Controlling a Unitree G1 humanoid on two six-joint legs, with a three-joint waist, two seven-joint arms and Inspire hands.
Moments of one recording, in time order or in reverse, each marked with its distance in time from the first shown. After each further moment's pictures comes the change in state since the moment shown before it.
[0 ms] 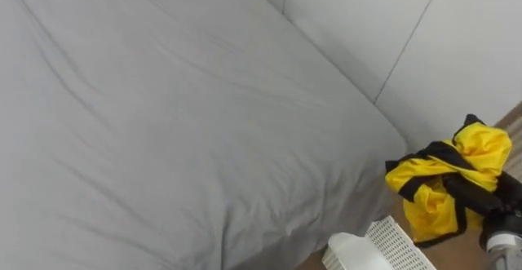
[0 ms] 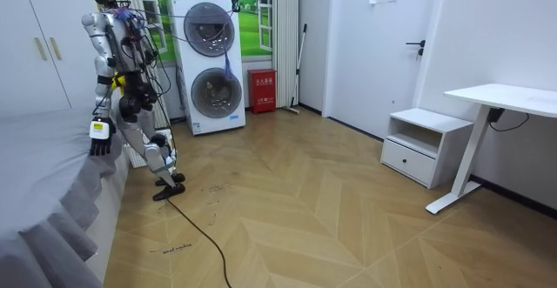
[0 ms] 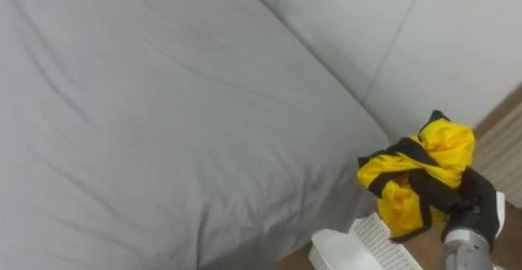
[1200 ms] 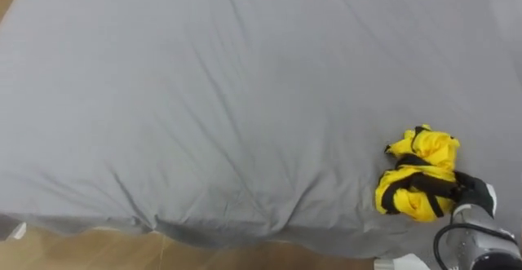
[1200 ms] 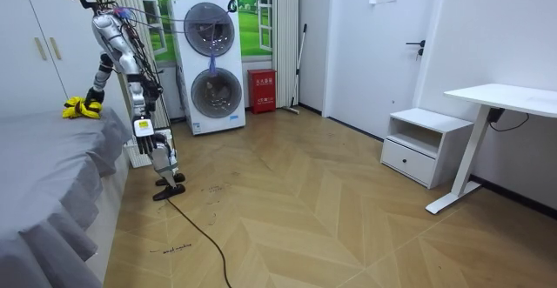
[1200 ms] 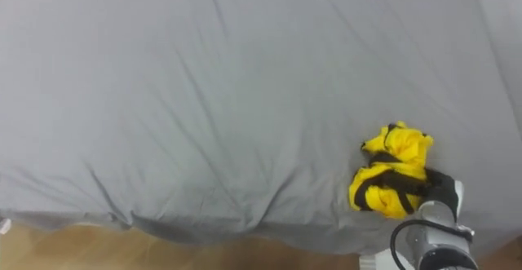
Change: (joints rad) left arm -0.045 0.014 -0.033 0.026 -0.081 -0.087 -0.021; right arm -0.525 -0.061 0.141 0.682 -0.119 -0.038 0.025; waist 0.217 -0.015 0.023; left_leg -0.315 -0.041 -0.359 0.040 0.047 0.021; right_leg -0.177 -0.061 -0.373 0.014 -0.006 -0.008
